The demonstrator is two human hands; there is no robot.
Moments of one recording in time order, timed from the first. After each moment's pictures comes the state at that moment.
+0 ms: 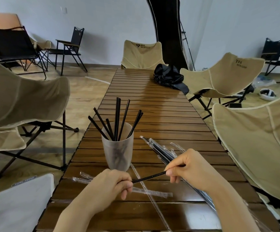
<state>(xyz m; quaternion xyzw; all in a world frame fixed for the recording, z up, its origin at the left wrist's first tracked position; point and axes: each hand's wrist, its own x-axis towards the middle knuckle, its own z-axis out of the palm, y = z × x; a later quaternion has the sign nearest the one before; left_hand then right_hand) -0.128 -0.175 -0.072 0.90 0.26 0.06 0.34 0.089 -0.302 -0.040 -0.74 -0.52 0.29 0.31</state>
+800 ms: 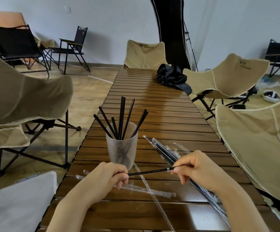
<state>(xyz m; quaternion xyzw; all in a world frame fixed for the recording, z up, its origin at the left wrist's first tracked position) -0.138 -0.161 -0.067 0.90 0.26 0.09 0.33 0.093 -0.306 -0.038 -0.73 -0.56 0.27 0.29</state>
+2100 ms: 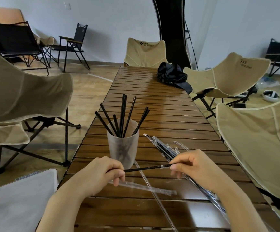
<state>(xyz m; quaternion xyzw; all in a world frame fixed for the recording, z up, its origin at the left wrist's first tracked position) -0.149 -0.155 -0.057 0.90 0.28 0.05 0.34 0.091 -0.303 -0.047 -0.73 -0.54 0.27 0.30</state>
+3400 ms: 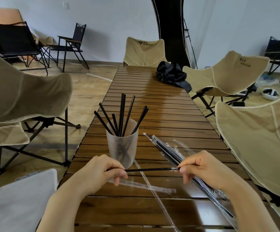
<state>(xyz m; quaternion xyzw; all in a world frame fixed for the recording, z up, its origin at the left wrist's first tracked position) -0.149 -0.152 -0.059 0.89 0.27 0.06 0.36 0.110 -0.315 -0.051 -0.70 -0.54 0.33 0.32</state>
